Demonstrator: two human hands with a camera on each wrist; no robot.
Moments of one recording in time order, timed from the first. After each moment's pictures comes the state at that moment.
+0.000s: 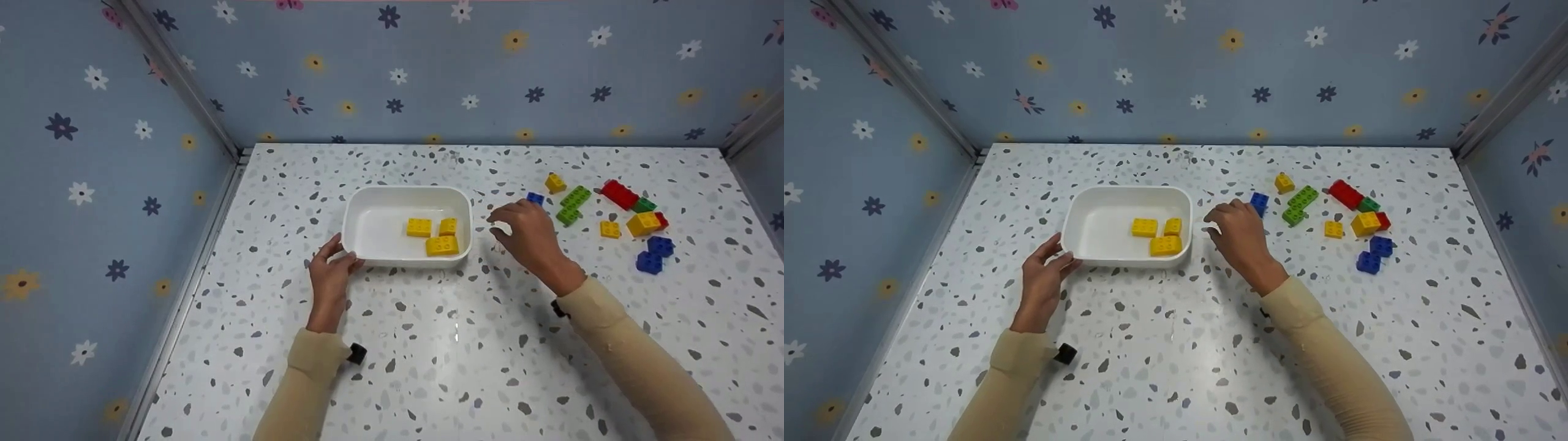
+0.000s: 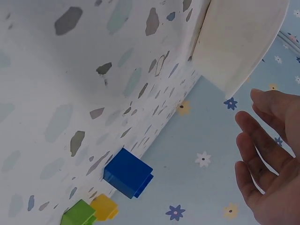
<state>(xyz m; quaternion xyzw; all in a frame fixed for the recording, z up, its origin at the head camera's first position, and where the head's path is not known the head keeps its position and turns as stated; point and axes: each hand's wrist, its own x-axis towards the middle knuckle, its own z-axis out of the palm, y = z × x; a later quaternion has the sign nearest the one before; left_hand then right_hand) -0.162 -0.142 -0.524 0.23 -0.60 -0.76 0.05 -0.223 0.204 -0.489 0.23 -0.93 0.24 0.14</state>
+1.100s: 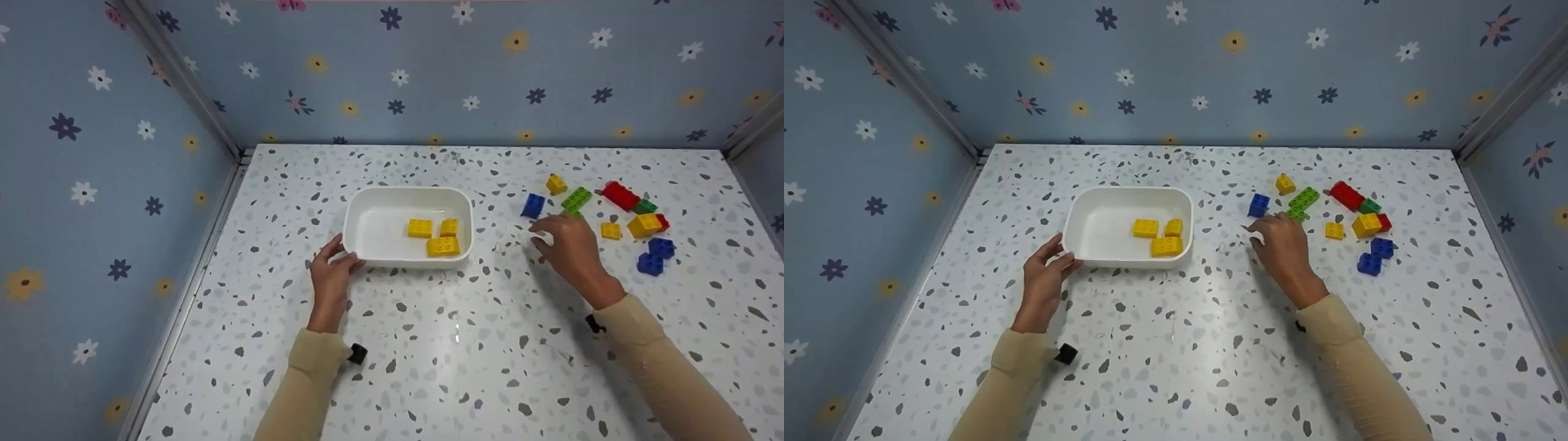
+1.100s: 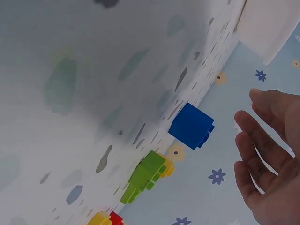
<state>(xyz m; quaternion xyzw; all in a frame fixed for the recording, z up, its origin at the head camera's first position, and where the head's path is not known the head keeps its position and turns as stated) -0.163 -0.143 -0.522 0.24 -0.61 -0.75 0.04 -0.210 0.269 -0.506 0.16 -0.95 0.24 0.12</state>
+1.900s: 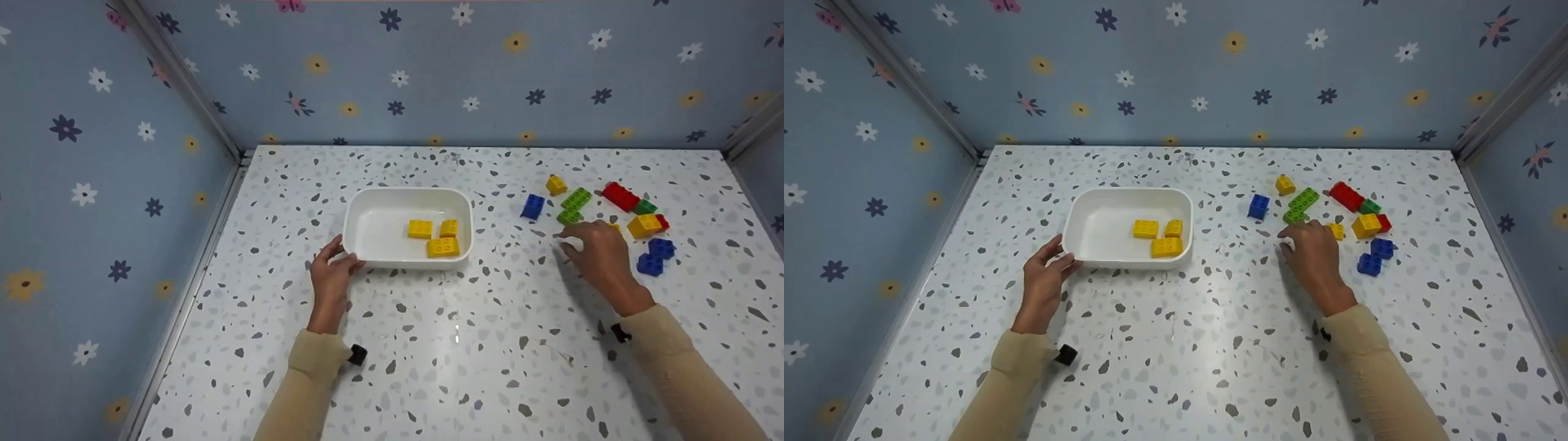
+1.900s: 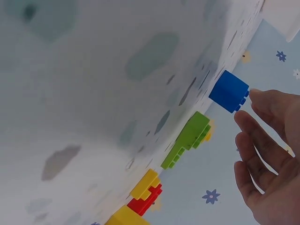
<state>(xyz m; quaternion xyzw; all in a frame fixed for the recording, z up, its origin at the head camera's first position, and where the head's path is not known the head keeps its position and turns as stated) -0.163 -0.143 -0.523 0.24 -0.61 -0.76 0.04 -0.200 0.315 -0.510 0.11 -0.96 0.23 0.10</state>
